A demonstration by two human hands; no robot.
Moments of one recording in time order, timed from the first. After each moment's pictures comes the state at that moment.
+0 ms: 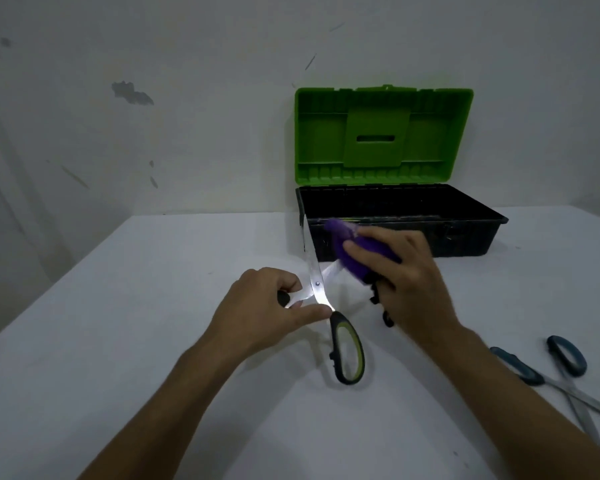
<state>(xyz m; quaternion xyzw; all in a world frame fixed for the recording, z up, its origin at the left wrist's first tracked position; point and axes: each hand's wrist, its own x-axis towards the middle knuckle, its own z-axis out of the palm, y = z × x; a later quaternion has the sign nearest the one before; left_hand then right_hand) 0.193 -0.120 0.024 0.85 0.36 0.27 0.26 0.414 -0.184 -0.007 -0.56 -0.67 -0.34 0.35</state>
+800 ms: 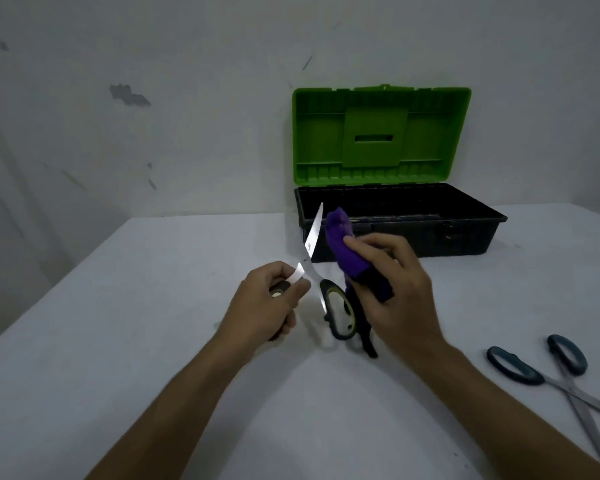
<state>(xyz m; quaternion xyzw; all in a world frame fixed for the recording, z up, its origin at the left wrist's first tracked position) 0.201 -0.114 0.014 0.73 0.38 0.34 0.46 0.381 -0.194 -0.005 -0.54 -0.64 -0.19 0.51</state>
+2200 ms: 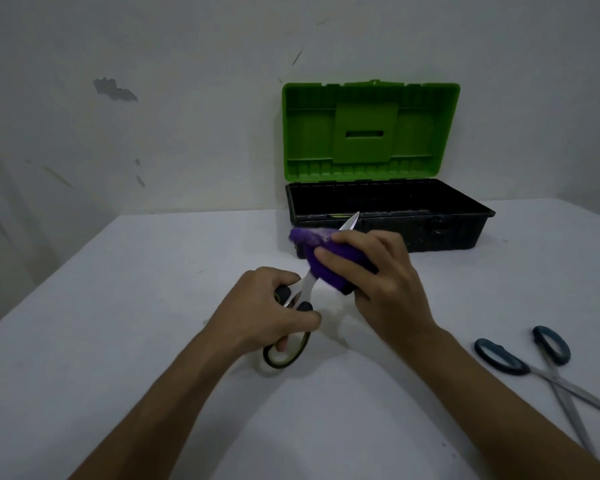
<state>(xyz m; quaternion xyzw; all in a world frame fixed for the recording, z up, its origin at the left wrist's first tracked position) 0.197 -0.131 0.031 0.82 0.34 0.25 0.38 0.394 -0.184 -0.005 -0.50 -0.68 -0.39 0.36</state>
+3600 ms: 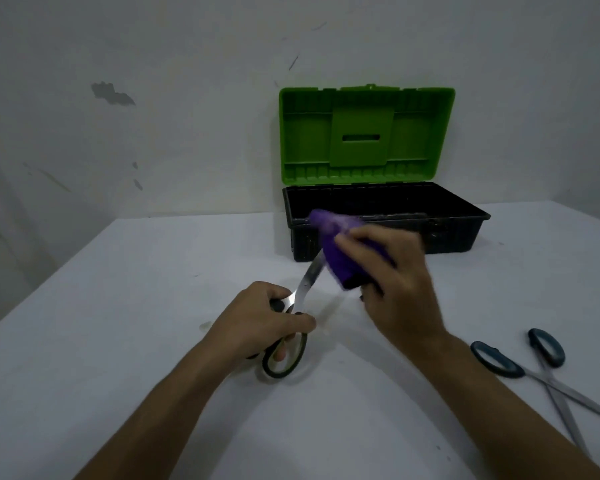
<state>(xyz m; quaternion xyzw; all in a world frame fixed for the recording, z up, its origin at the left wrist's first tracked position) 0.202 -0.125 0.020 0.76 0.40 0.20 0.47 0.396 -0.200 0.003 -0.53 -0.65 -0.35 0.41</state>
